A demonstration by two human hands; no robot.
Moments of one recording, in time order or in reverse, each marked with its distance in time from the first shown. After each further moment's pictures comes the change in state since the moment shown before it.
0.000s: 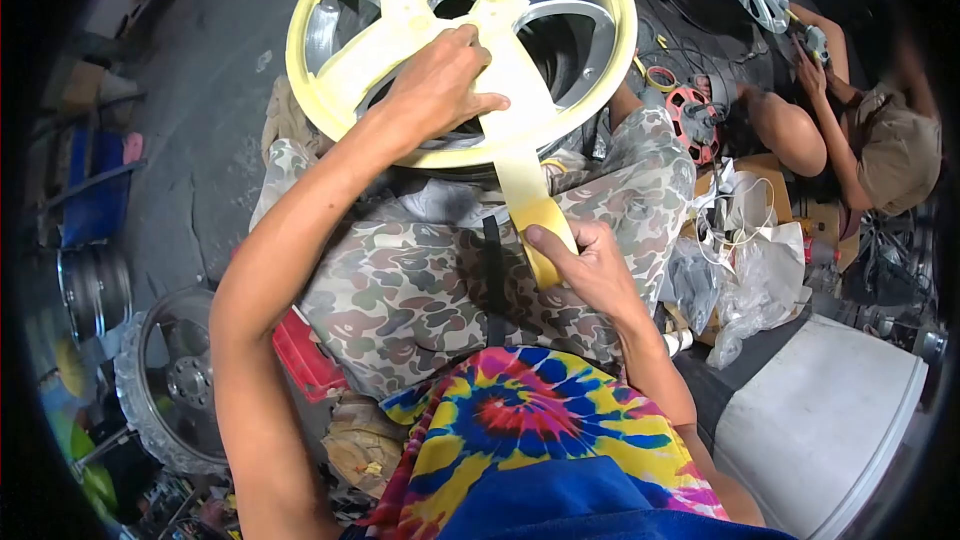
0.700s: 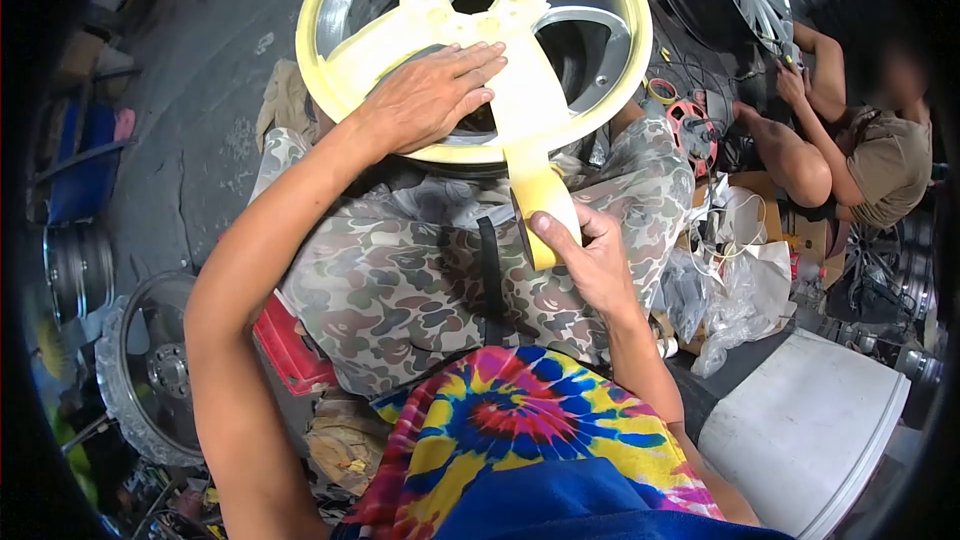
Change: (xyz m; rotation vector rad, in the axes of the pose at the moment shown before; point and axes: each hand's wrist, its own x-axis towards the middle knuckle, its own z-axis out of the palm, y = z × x) left_hand -0.029 -0.040 0.021 0.110 0.038 0.304; right_hand 0.011 -0.004 0.013 0.102 0.107 -0.337
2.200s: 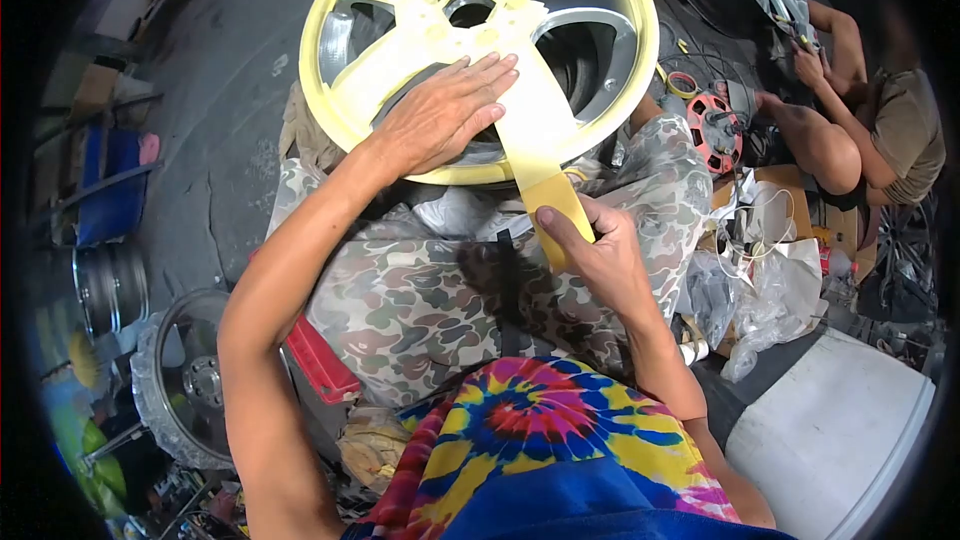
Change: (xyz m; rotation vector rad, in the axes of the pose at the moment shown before) left_hand 0.011 0.004 0.000 -0.050 -0.022 0.018; right_hand 0.020 -0.008 -0.007 -0.048 0.015 0.036
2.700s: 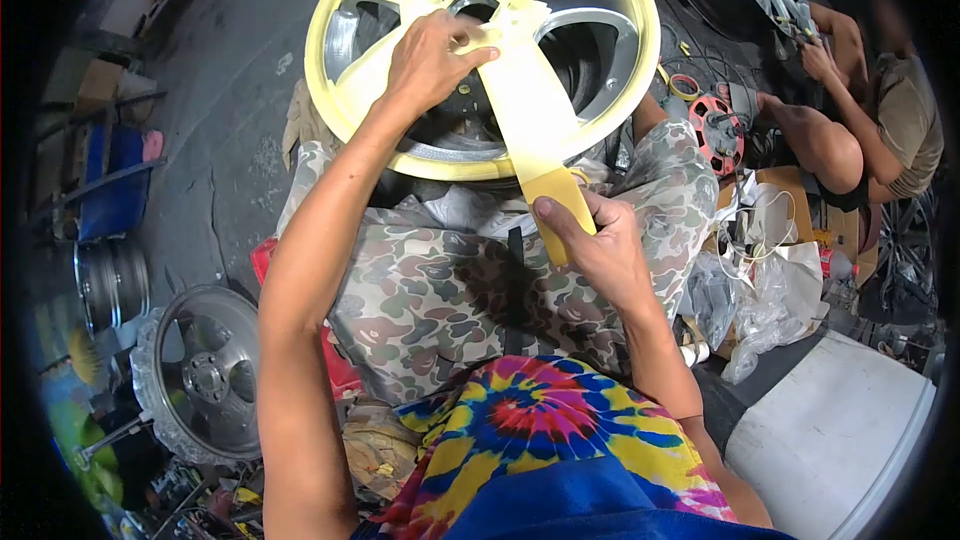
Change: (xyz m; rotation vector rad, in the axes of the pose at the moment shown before) left_hand 0.031 -0.044 -0.002 -0.173 0.256 -0.502; right_hand 0.002 -0.016 0.008 -0.019 -0.011 0.039
